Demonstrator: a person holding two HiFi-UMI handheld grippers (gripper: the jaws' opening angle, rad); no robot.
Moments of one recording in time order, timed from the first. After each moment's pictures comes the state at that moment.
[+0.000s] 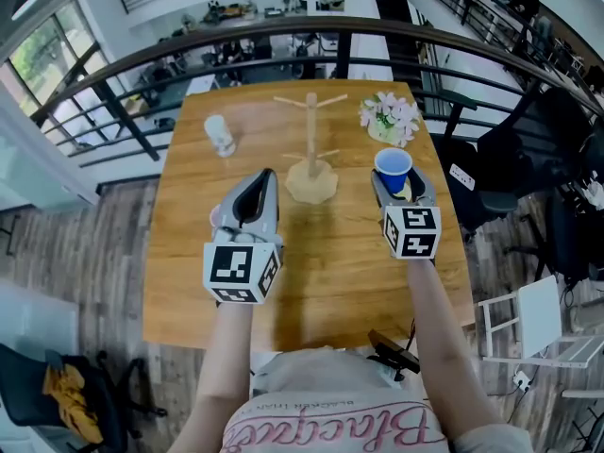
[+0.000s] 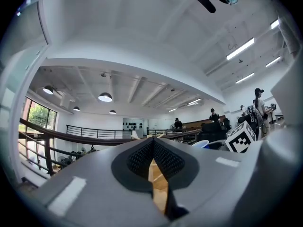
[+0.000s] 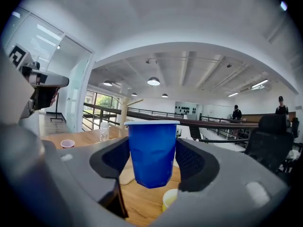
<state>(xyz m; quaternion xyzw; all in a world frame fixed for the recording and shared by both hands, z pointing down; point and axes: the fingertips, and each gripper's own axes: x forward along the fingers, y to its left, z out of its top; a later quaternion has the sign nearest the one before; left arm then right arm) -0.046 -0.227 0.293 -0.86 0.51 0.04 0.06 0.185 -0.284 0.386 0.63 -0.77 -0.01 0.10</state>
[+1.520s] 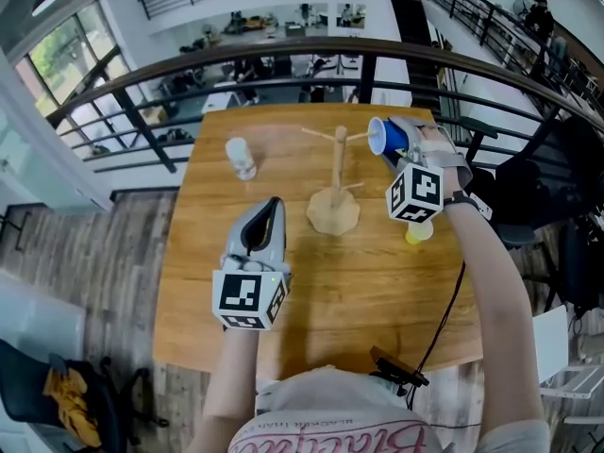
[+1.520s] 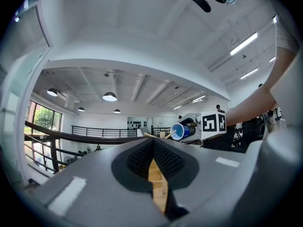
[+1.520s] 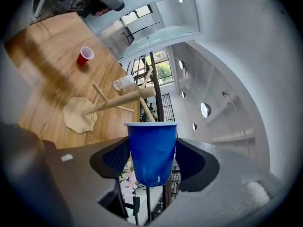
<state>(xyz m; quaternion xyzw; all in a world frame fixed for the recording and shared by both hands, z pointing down) -0.078 -0.253 0.300 -0.85 0.53 0.03 0.06 0.119 -0.407 0.320 0.39 -0.64 -0.44 0.49</state>
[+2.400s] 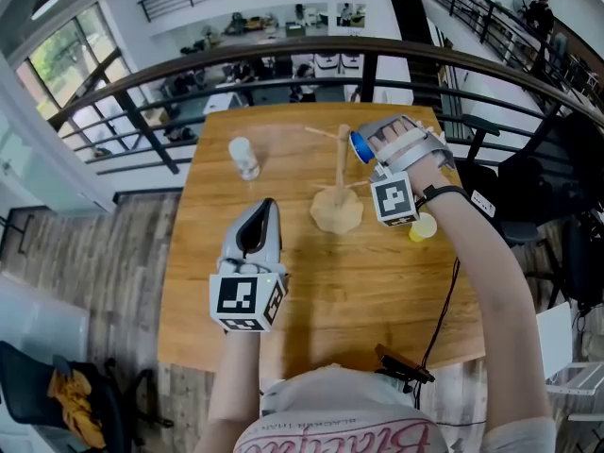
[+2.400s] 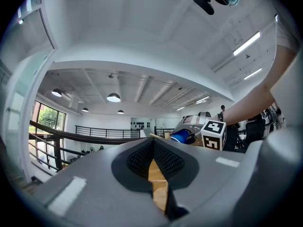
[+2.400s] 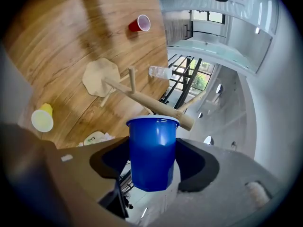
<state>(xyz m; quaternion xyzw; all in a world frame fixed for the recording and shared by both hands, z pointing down) -0.095 -0.247 0.297 -0.83 0.55 0.04 0.05 0.082 -0.408 0.350 0.21 -0.43 -0.62 0.62</state>
